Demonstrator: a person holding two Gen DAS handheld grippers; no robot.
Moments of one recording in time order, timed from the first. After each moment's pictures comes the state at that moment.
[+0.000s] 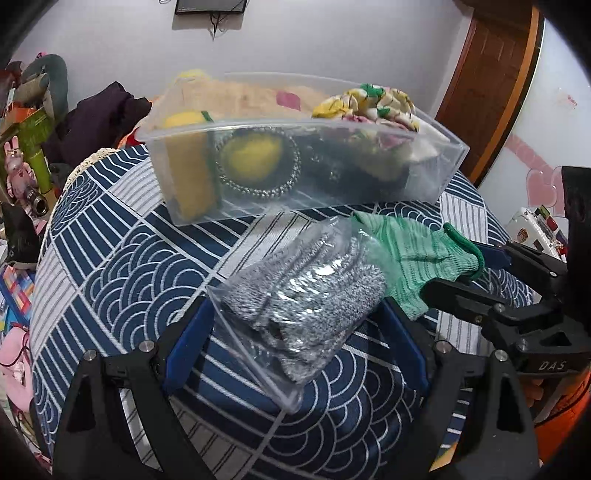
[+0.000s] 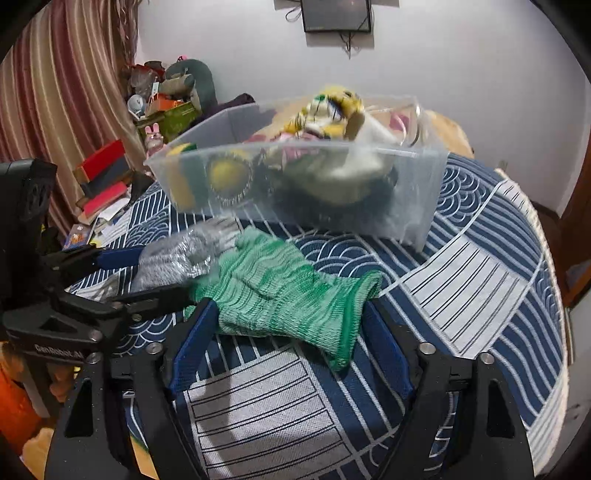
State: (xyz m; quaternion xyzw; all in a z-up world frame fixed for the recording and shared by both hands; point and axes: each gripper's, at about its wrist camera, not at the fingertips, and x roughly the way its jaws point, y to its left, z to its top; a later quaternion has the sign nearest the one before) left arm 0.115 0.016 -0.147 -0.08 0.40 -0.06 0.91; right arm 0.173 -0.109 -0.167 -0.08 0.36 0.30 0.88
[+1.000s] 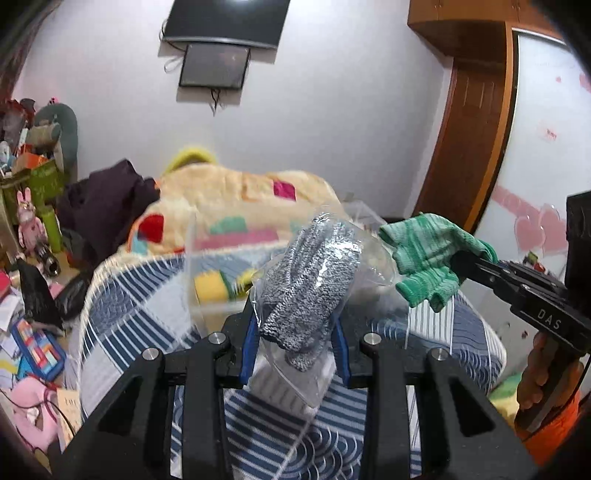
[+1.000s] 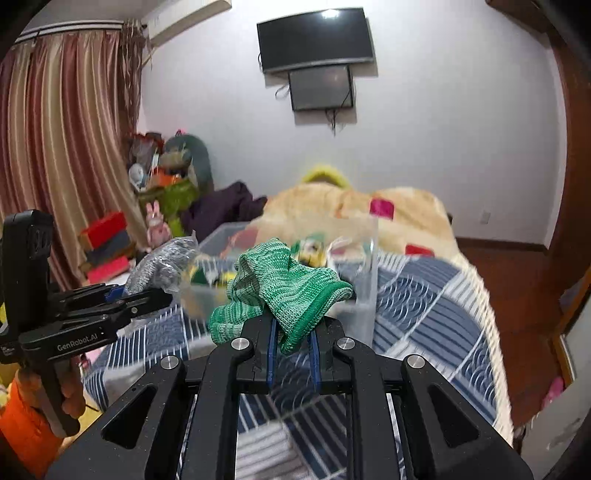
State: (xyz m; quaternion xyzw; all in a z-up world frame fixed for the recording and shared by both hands) left arm 0.105 0.035 -0.047 -0.09 0.26 -0.06 0.96; right arm 0.156 -0.134 -0.082 -0.03 0.21 0.29 0.93
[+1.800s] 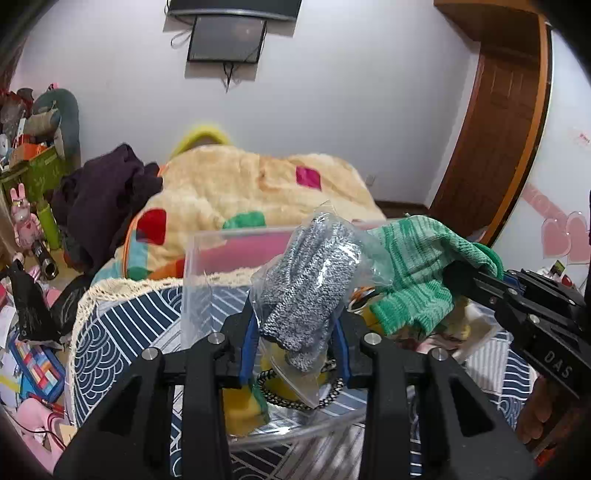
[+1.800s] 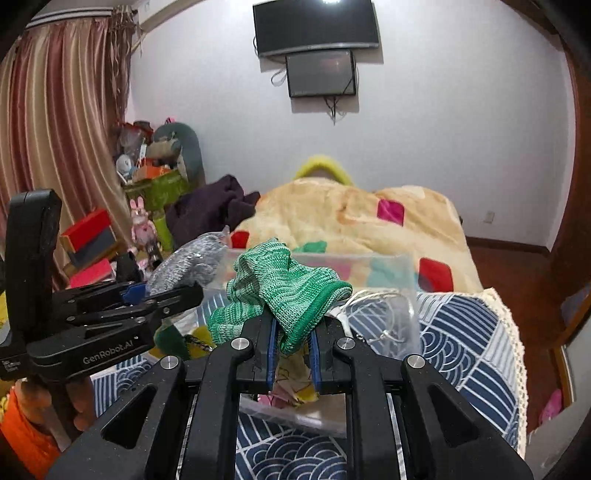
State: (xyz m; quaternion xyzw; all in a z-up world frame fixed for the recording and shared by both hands) left arm 0.224 0.060 -0.070 -0.09 0.33 -0.03 0.94; right arm 0.230 -0.070 -0.094 -0.05 0.26 0.28 0.92
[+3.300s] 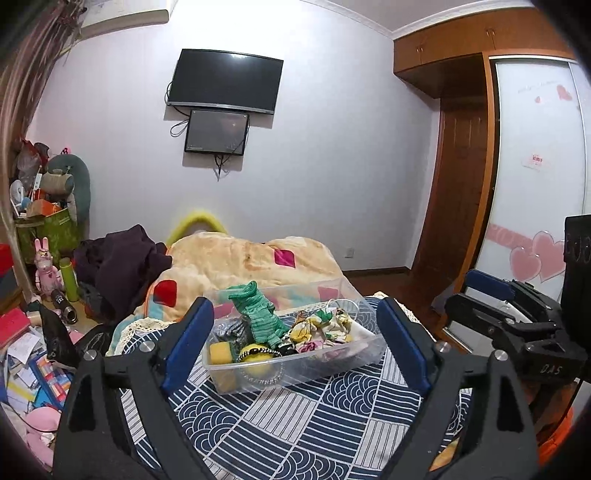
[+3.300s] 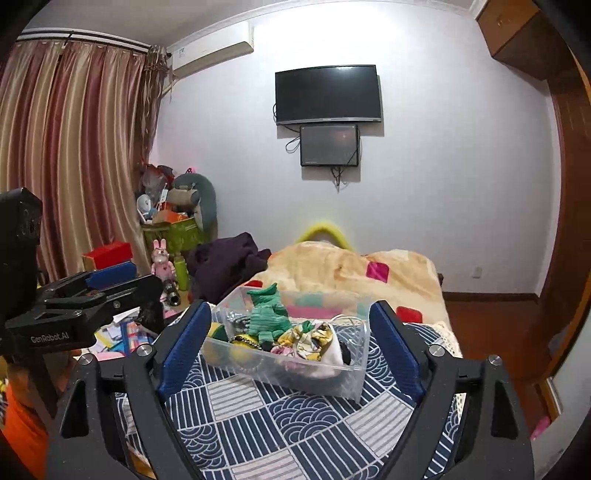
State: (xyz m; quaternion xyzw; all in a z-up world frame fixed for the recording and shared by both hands) left arm 0.051 0.023 0.018 -0.07 0.15 -0.04 0.99; right arm 0.107 -0.131 -0.038 -0.04 0.12 0.29 0.95
